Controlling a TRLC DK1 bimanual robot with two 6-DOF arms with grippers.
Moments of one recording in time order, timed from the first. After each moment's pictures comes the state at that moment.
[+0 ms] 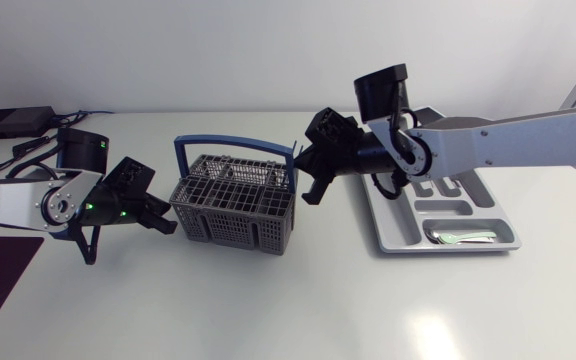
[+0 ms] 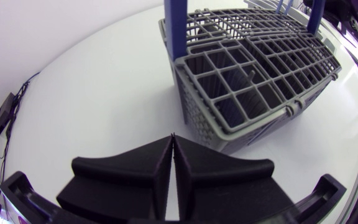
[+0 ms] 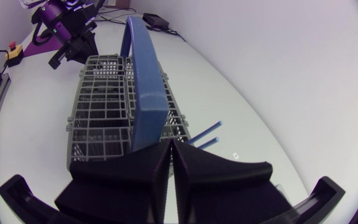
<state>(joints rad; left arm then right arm) -0.07 1.59 0.73 0.02 0.19 0.40 0.47 1.76 1.11 0.05 -0.33 -0.57</state>
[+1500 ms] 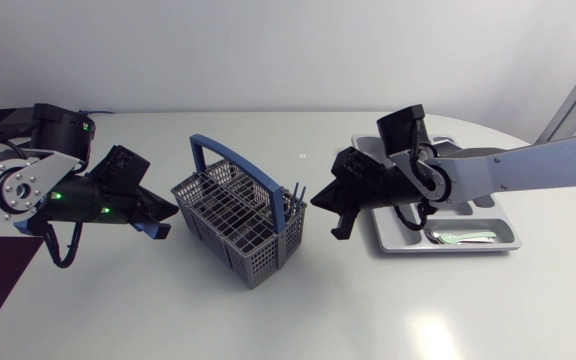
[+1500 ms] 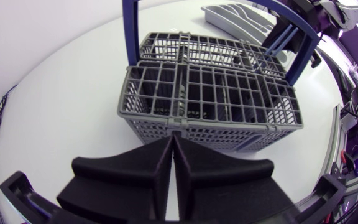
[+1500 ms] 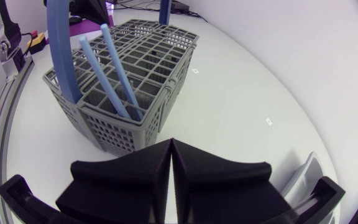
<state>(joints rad) -0.12 1.38 0.77 -0.31 0.35 0.42 0.37 1.75 0.93 0.02 -0.50 -0.64</state>
